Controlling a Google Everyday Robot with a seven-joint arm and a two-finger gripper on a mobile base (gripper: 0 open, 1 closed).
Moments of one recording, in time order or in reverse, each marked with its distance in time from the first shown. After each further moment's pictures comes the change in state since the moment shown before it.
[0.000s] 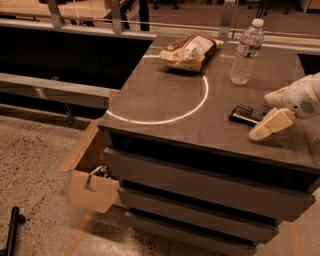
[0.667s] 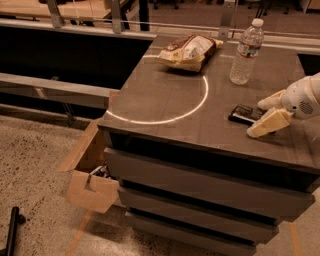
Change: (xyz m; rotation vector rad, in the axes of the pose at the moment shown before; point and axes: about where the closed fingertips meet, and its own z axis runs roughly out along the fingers) arm 0.004 0.003 0.006 -0.025 0.011 0.010
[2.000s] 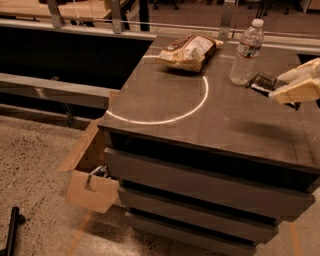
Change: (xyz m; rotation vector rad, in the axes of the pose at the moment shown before) arm -0.057 0.009 -0.101 0.159 -0.162 -0.056
